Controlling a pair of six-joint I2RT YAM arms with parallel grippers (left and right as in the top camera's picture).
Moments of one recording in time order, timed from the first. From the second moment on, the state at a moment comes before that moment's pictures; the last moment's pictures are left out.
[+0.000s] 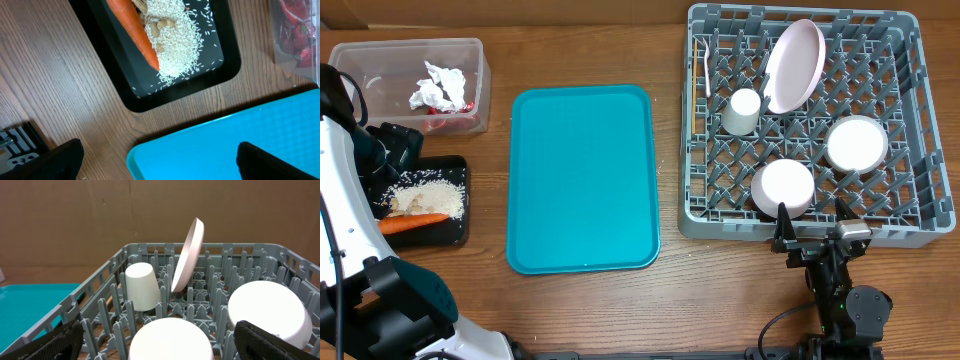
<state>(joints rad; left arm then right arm) 0.50 1.79 1.82 -1.51 -0.04 -0.79 -0.09 0.01 0.02 -0.02 -0.19 0.04</state>
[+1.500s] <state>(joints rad) 0.05 1.02 0.65 -0.20 0.11 -0.23 -0.09 0.01 0.02 -0.02 -0.19 0.04</state>
